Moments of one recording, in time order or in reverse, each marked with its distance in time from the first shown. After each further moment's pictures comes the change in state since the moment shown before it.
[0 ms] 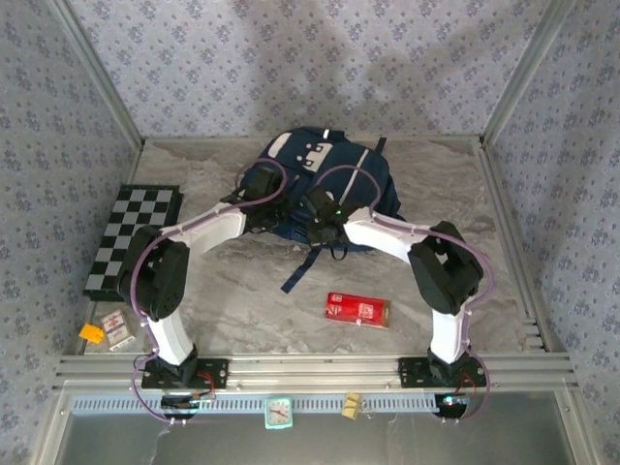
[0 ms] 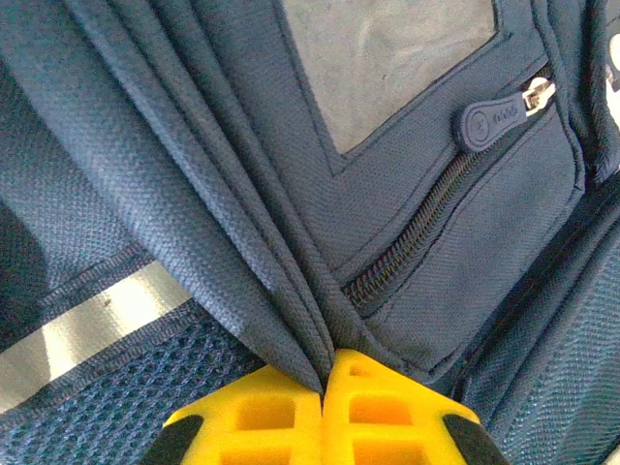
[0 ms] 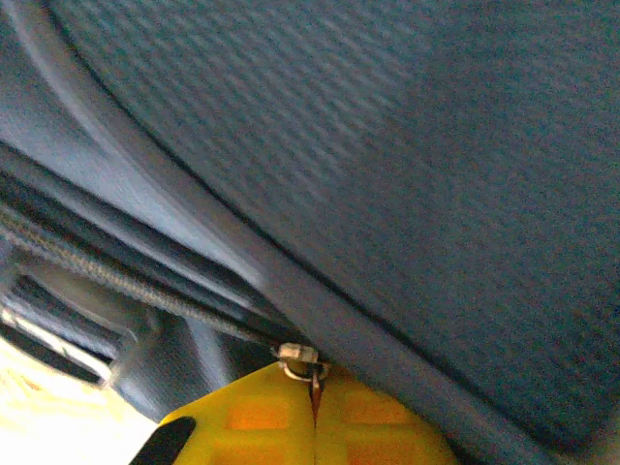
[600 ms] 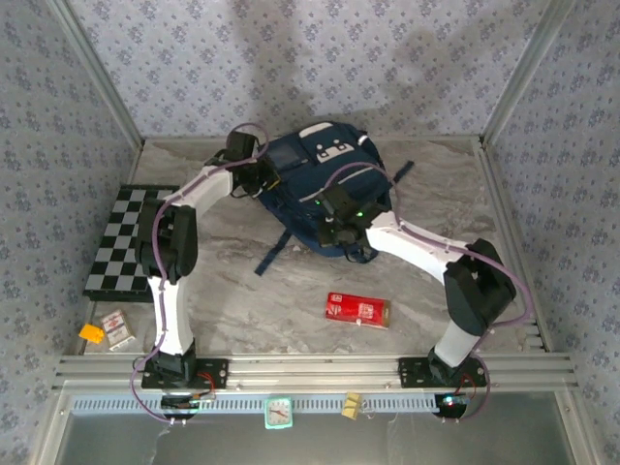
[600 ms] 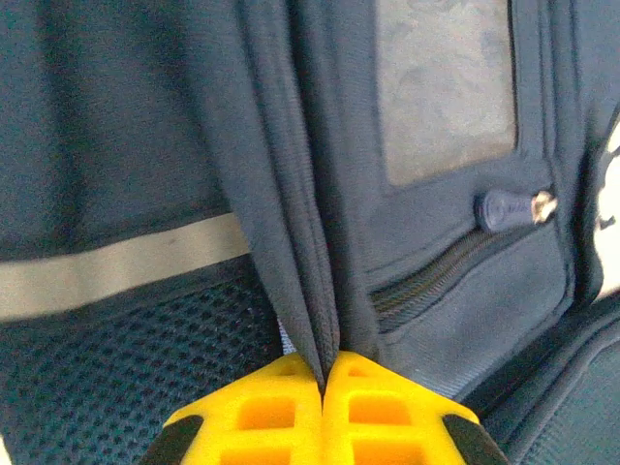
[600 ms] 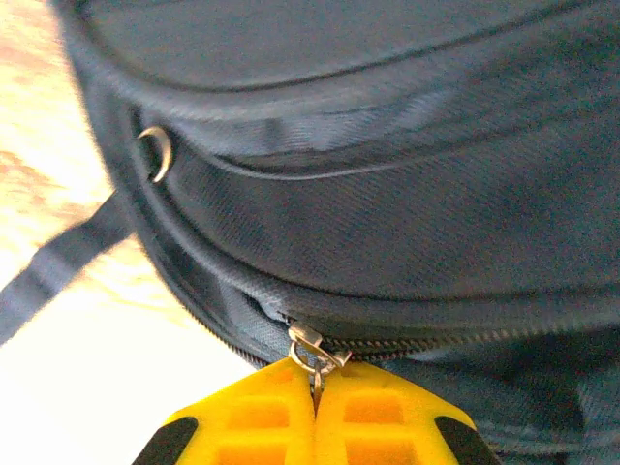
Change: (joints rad) left arm 0.245 0.319 0.441 -0.128 0.312 0.363; right arm 0.007 -0.166 -0.046 -0.040 -0.087 -0.031
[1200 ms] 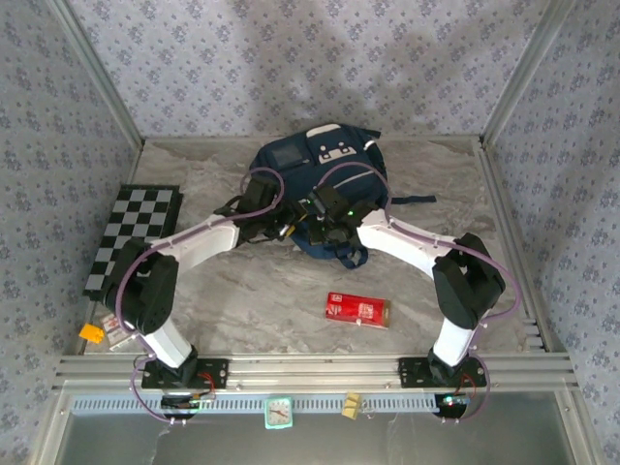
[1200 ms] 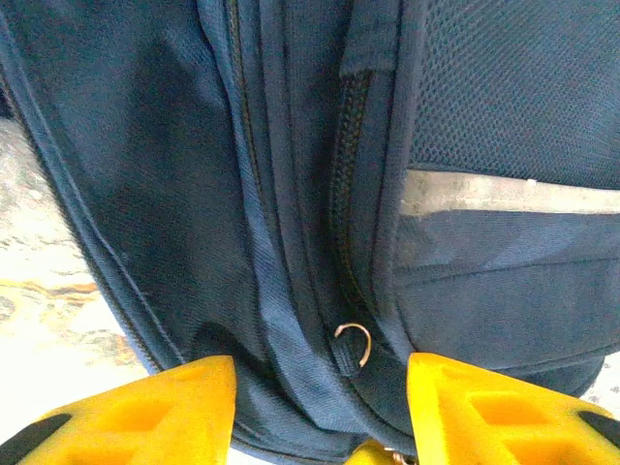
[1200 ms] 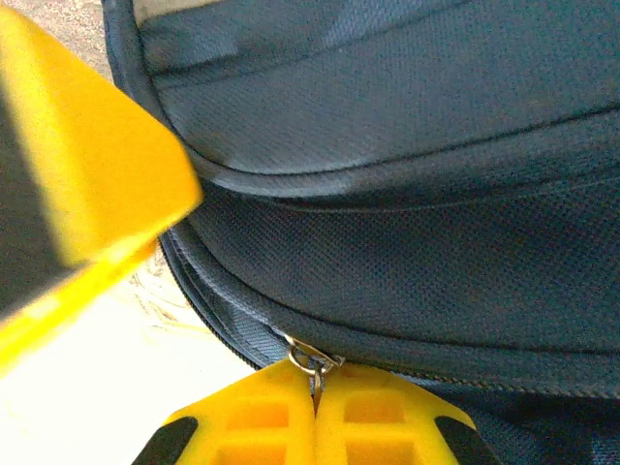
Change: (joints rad) left arm -0.286 -0.425 -0.587 0.246 -0.094 -0.397; right arm 0.014 0.049 0.029 0.029 -0.024 0.082
